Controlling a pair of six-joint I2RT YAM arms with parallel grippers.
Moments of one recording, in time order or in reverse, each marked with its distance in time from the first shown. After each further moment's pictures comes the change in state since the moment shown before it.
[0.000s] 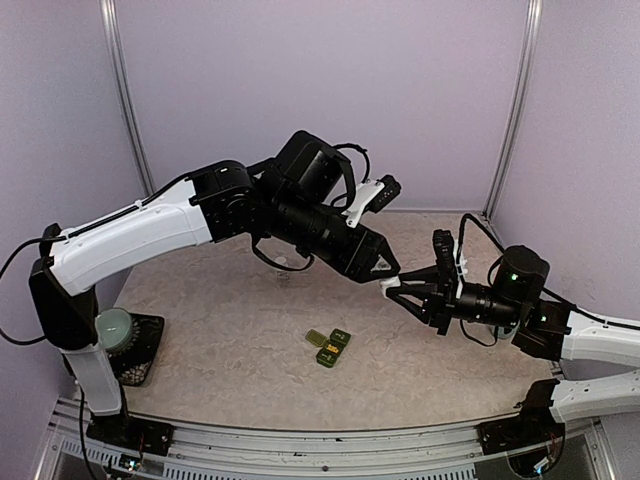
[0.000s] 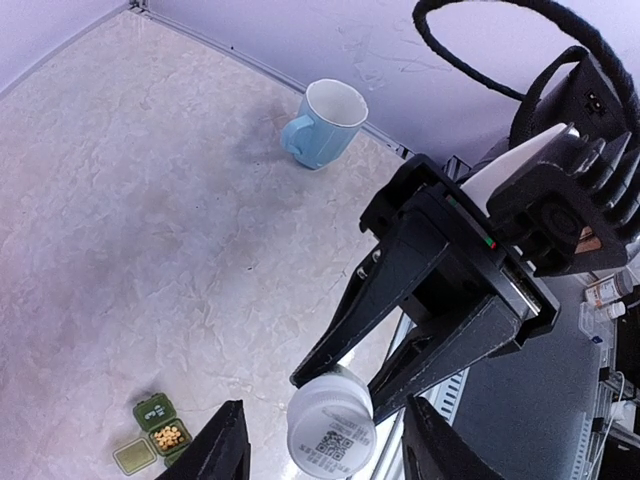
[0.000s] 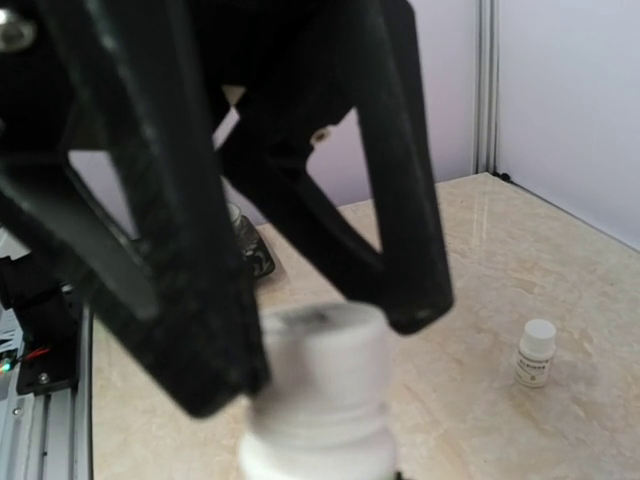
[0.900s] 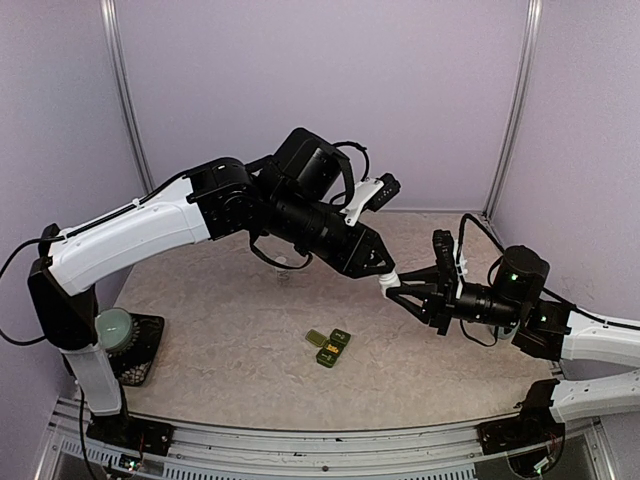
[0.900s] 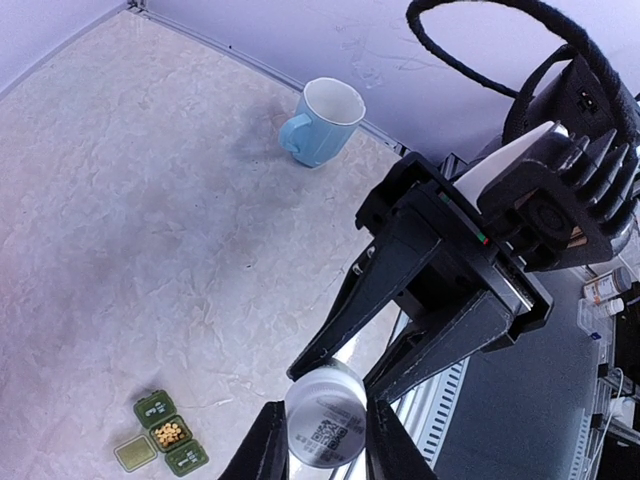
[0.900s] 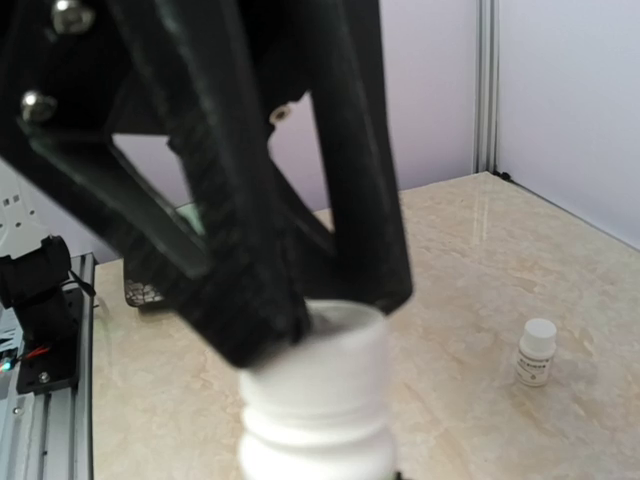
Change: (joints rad) left arm 0.000 0.000 0.019 -0.025 0.003 0.006; right arm 0.000 0.000 0.000 0.000 0.000 0.000
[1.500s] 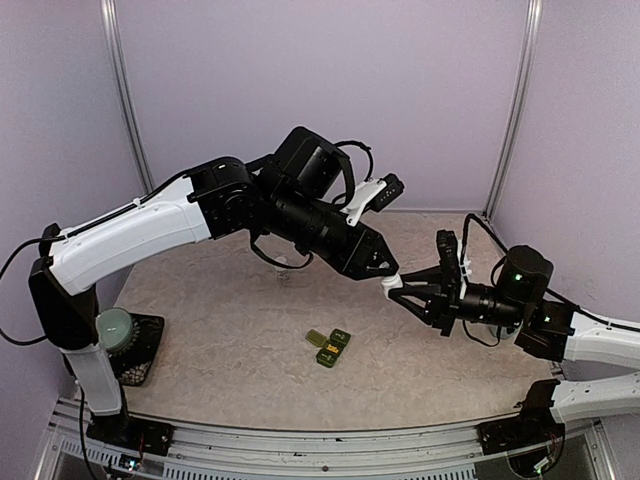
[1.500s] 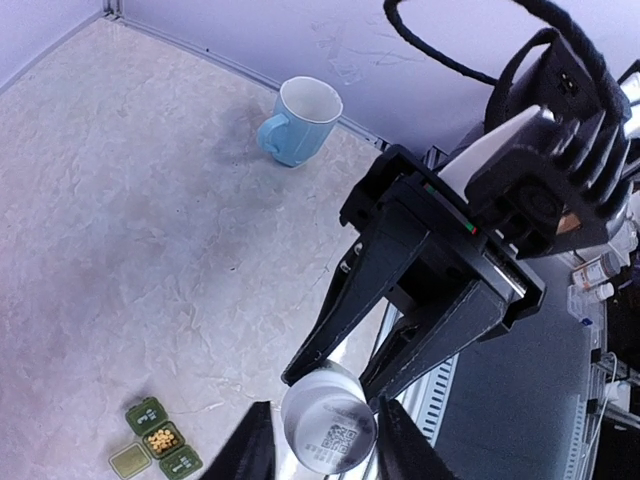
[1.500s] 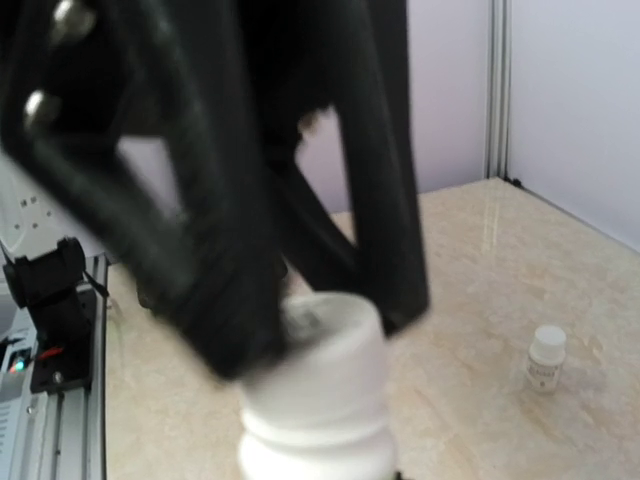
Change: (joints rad) left arm 0.004 0.004 0.006 0.005 0.050 0.026; right arm 0.000 -0.025 0.000 -0.022 -0.021 0.000
